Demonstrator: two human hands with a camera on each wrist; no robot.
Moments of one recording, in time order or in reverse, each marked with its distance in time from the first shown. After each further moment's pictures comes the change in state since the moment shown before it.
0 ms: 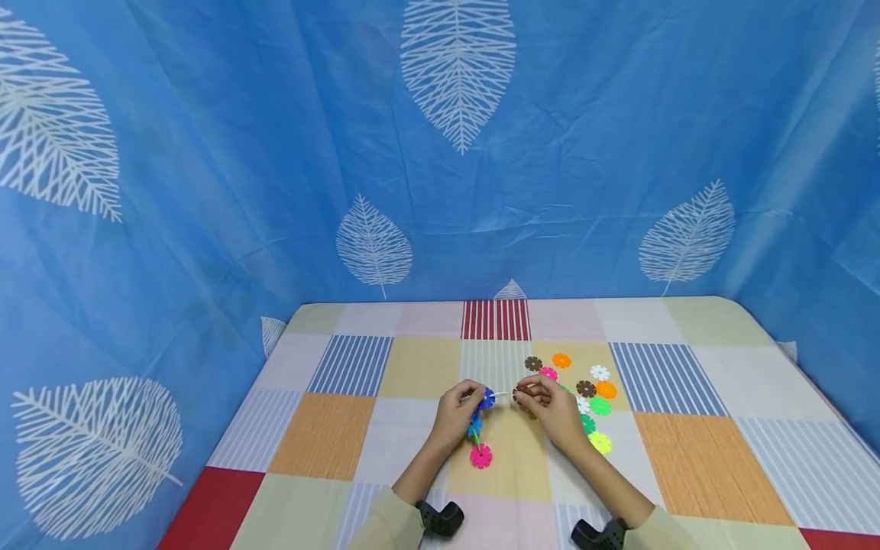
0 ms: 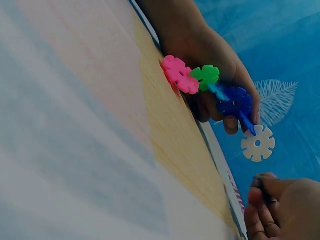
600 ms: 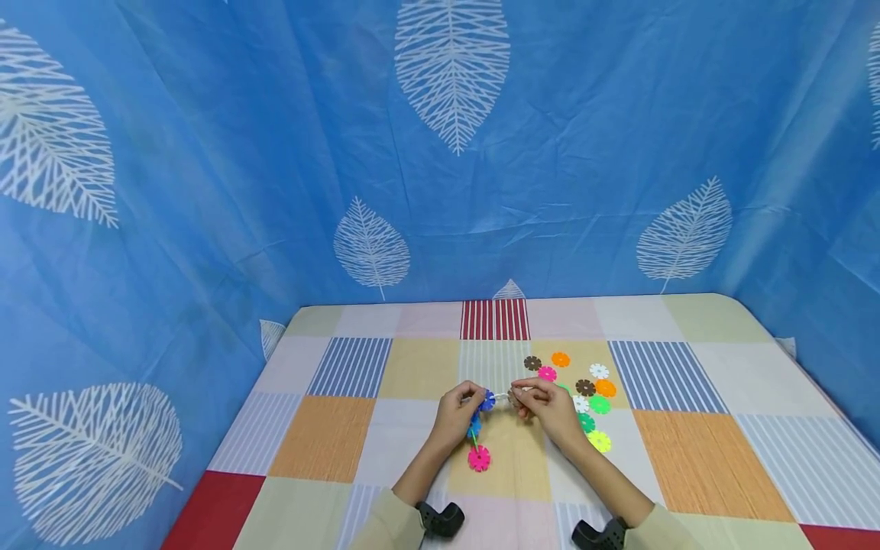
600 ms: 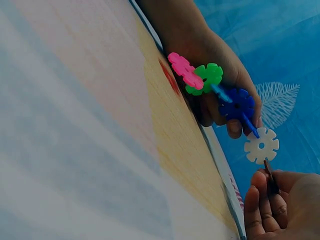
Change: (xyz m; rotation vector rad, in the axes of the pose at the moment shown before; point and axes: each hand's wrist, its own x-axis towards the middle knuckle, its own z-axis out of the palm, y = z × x) left_hand 0.001 -0.002 0.002 -0.014 -0.035 0.006; right_hand -0.001 -0.007 0.000 0.269 -0.041 0.197
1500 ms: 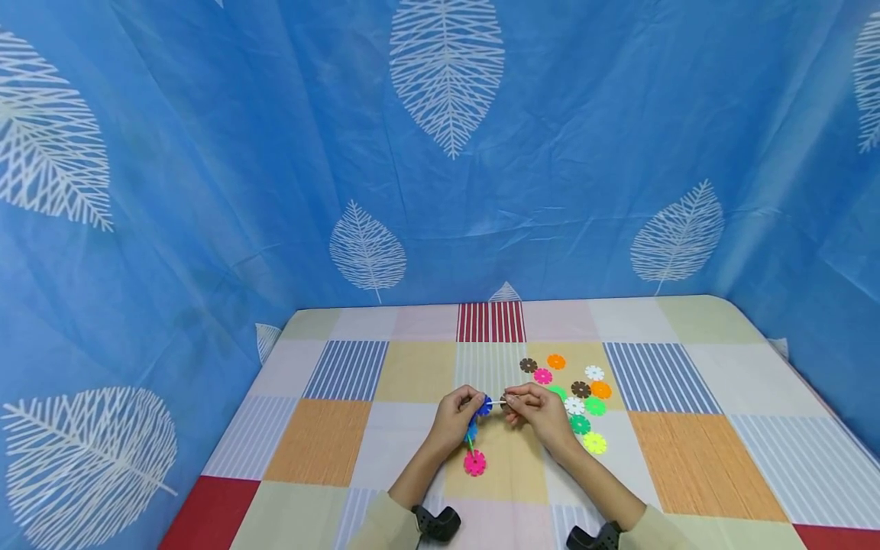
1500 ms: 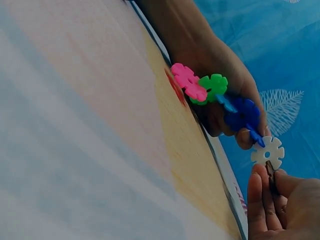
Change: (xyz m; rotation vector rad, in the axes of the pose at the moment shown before) left_hand -0.001 -0.003 0.000 -0.133 -0.101 -0.006; right_hand -0.004 0.002 0.007 0.138 -0.055 0.001
